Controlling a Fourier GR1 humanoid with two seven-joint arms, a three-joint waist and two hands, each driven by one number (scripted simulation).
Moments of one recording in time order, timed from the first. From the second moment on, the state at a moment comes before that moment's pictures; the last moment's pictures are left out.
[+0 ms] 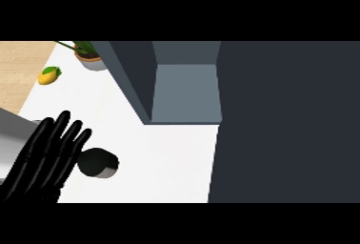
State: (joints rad) left arm 0.13 0.08 -0.25 -2.41 0.13 0.05 0.46; right arm -0.06 -0.11 0.11 -2.44 -0.16 0.04 0.53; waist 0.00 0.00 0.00
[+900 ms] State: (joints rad) left arm 0.11 0.16 0.08 -2.01 0.25 -0.14 0.20; right arm -0.10 -0.11 0.08 -2.46 -0.15 0.05 0.59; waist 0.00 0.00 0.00
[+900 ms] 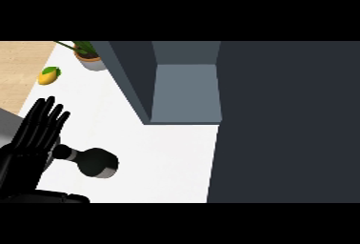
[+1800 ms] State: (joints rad) left arm 0.05 0.21 0.18 -1.41 0.16 -0.32 -0.18; right arm -0.10 -0.07 0.13 -2.46 -0.12 0.05 0.58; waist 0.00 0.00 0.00
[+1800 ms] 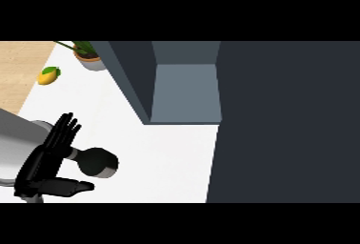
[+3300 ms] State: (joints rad) left arm -0.26 0.23 0.21 -0.49 0.03 -0.45 -0.72; right arm -0.11 -0.06 0.14 -2.47 -0.10 0.06 0.61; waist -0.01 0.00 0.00
